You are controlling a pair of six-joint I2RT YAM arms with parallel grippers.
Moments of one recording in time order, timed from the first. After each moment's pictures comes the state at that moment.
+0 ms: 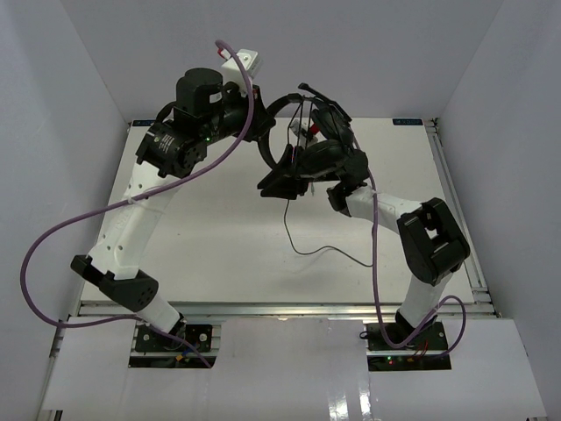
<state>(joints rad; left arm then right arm) -0.59 1.57 2.08 -0.77 0.17 -0.20 0.60 1.78 1.15 1.25 -1.20 0.87</state>
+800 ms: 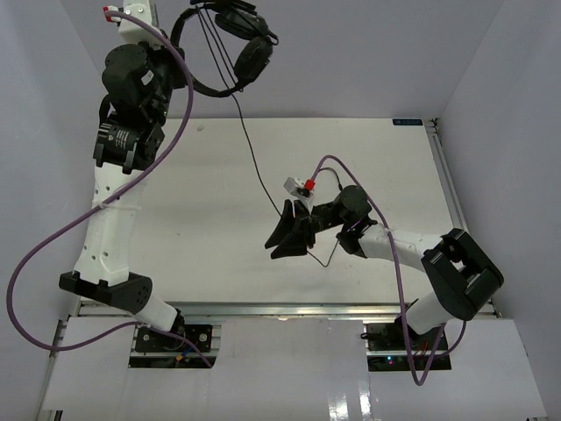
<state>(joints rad) -0.34 1.53 2.15 -0.48 -0.28 -0.14 0.75 1.52 0.75 1.09 -1.24 0.66</state>
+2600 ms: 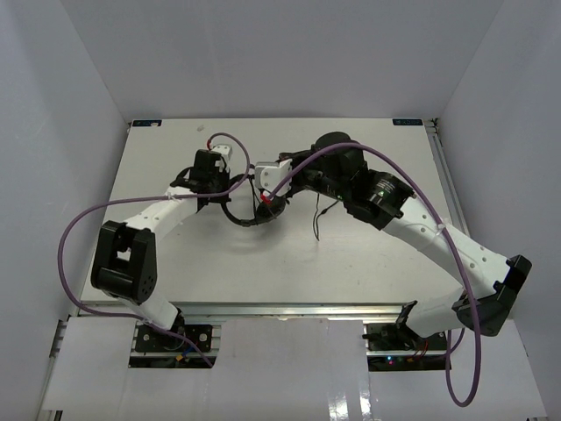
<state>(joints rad) -0.29 1.62 1.11 -0.28 -0.06 -0.13 0.94 1.39 1.57 -0.49 -0.03 -1.13</state>
